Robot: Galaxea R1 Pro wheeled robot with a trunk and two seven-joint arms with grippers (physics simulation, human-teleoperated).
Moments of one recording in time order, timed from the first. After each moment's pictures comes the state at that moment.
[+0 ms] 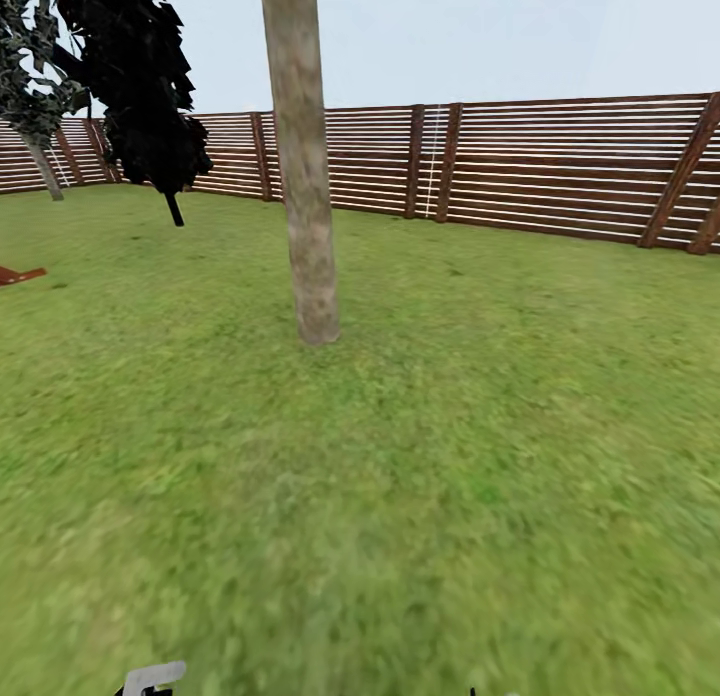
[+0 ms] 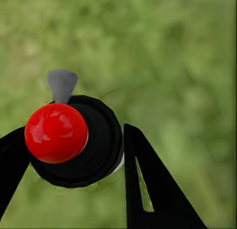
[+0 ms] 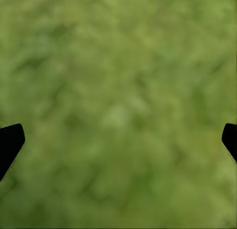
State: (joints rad) left arm -0.40 0.16 -0.52 -0.01 0.64 -0.46 0.08; right arm -0.34 0.06 -0.32 -0.03 0.20 -0.59 -0.17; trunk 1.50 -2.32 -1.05
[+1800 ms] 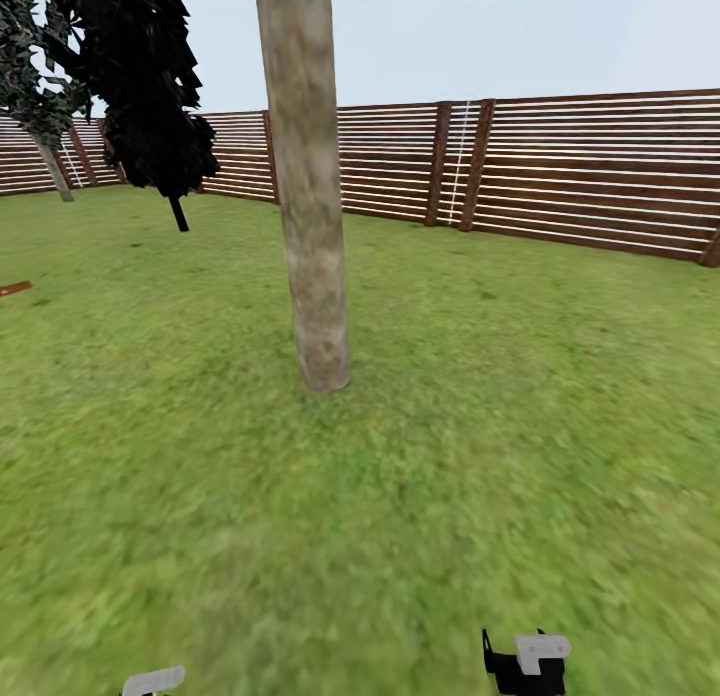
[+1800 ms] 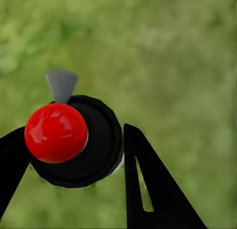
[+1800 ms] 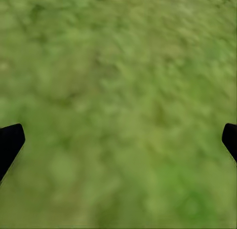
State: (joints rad) left arm -0.39 0.15 -0.52 -0.01 0.64 -0.46 0.09; right arm -0.34 0.00 -0.32 -0.22 0.43 -0.60 -0.16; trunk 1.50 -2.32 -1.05
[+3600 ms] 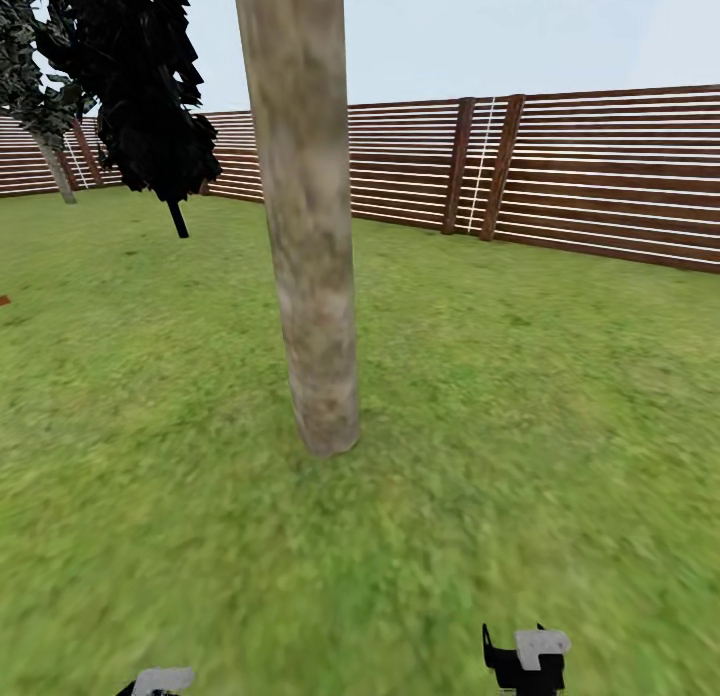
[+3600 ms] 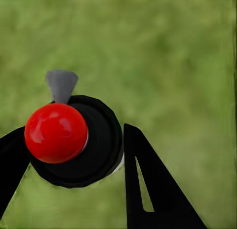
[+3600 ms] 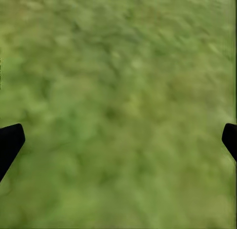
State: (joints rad) left arm -0.39 0.16 -0.54 -0.03 0.52 -0.46 0.08; right arm -0.34 0.00 -0.32 -0.24 0.43 -0.60 -0.16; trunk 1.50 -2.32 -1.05
